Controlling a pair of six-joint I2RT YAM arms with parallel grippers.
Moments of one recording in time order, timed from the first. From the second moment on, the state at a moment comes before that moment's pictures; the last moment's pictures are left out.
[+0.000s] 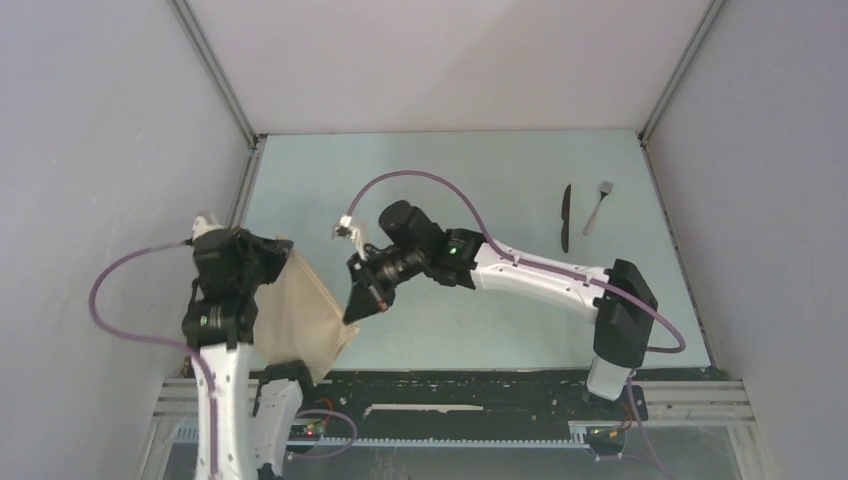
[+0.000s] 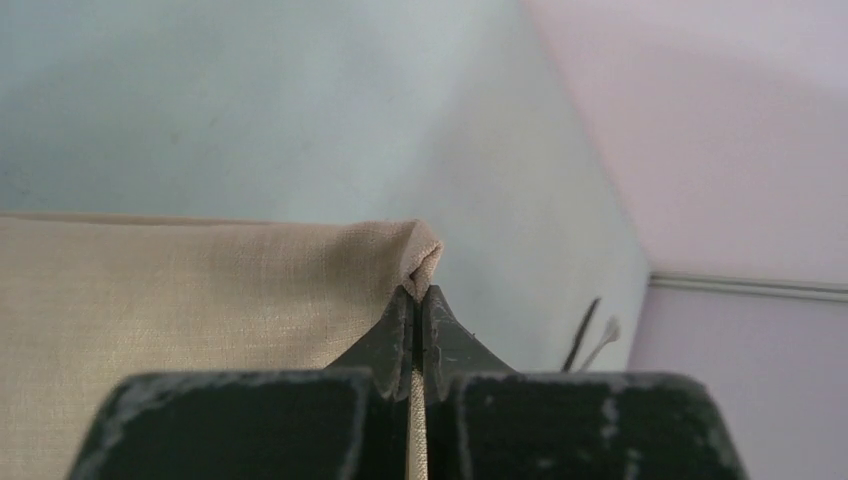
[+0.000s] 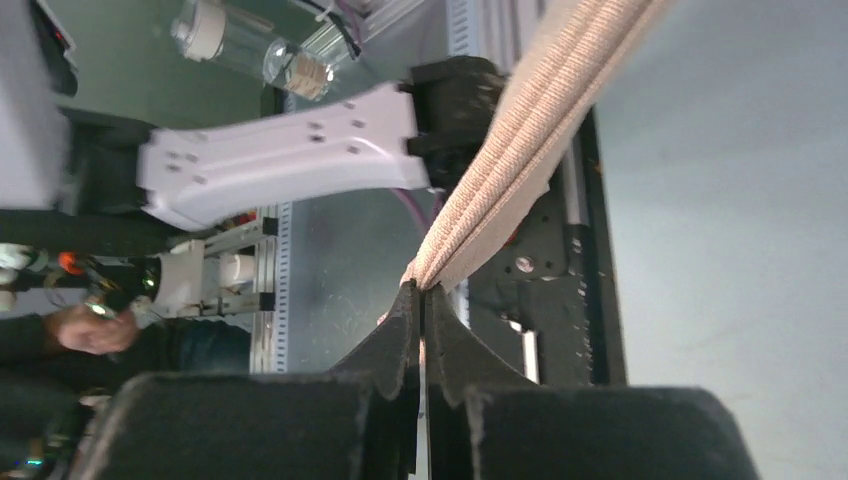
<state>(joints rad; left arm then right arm) 0.19 0.59 0.92 -0.77 0.08 -0.88 1.14 1.76 1.57 -0.31 -0.70 0.43</state>
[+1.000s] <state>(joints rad) -0.19 1.85 1.24 -0.24 0.09 -0.84 0.59 2.13 1.42 -0.51 -0.84 0.30</state>
